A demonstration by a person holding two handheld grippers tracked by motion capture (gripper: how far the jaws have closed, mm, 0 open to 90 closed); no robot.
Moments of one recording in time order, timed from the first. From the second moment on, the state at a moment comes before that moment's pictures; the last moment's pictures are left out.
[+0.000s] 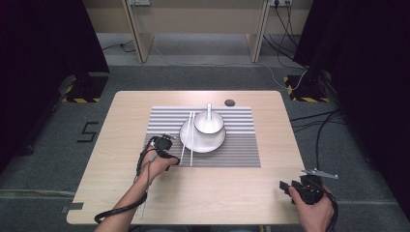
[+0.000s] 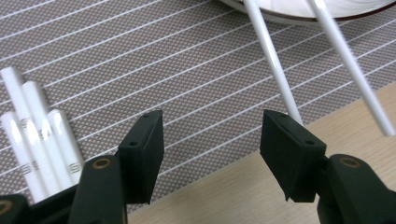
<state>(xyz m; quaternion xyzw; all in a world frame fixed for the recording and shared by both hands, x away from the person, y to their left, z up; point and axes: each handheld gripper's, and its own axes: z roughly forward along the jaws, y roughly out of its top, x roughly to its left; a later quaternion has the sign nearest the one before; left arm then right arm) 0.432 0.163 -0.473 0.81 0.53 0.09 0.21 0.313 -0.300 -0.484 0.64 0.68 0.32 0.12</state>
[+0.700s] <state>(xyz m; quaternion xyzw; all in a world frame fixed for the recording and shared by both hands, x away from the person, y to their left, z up) 0.433 0.143 -0.468 0.82 0.52 0.09 0.22 0.314 -0.301 -0.483 0.64 0.68 0.32 0.13</state>
